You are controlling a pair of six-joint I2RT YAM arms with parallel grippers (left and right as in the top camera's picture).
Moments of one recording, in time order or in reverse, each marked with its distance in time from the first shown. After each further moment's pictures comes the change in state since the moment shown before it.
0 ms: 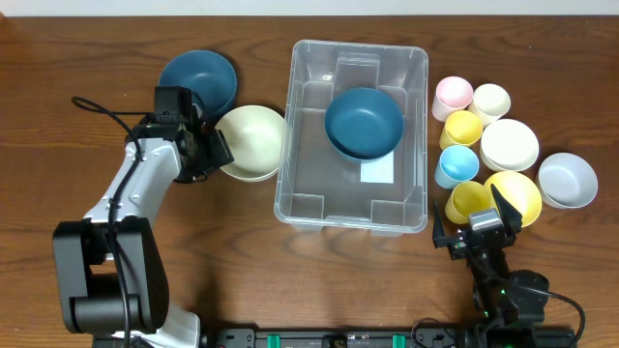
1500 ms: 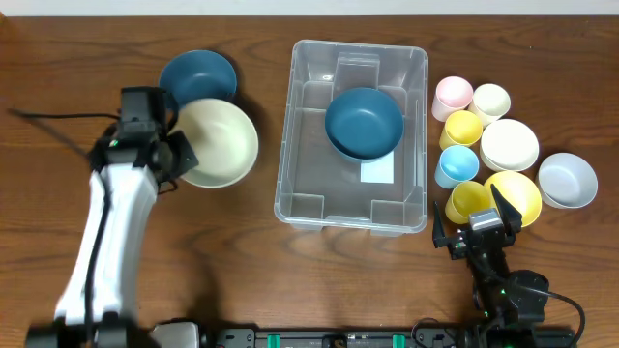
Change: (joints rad) left arm 0.040 -0.333 0.040 -0.228 -0.309 -0.026; right arm 0.000 0.000 0.000 0.000 0.000 0.000
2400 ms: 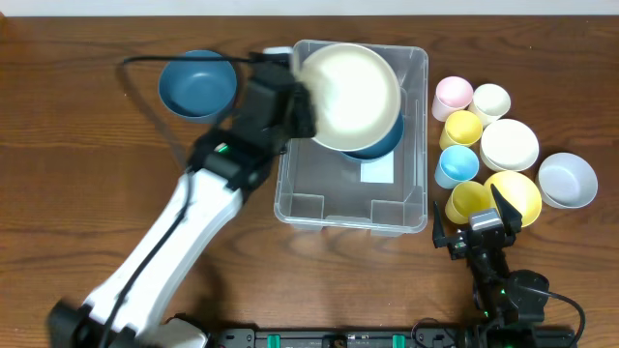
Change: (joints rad) left arm -0.587 0.137 0.181 0.394 0.047 -0.068; right arm 0.000 0.000 0.000 0.000 0.000 0.000
